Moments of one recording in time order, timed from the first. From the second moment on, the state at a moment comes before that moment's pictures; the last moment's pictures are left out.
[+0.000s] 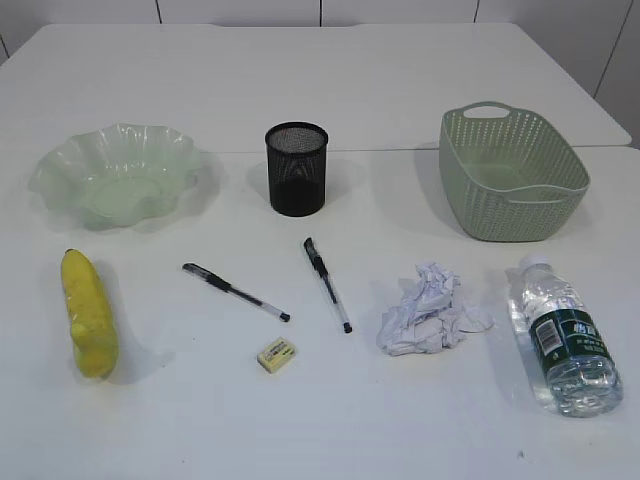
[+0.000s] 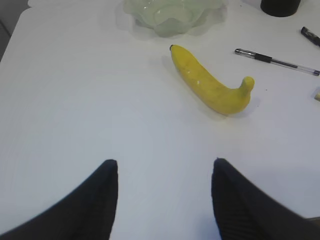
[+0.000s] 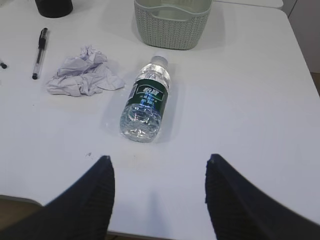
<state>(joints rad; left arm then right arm) 0.11 0.01 -0.51 -0.10 1.11 0.14 0.09 -0.02 -0.50 -0.02 1.14 -0.09</state>
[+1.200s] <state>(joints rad) 0.11 0.31 -0.59 -0.18 0.93 0.15 0.09 0.18 -0.56 -0.02 0.97 -0.05</state>
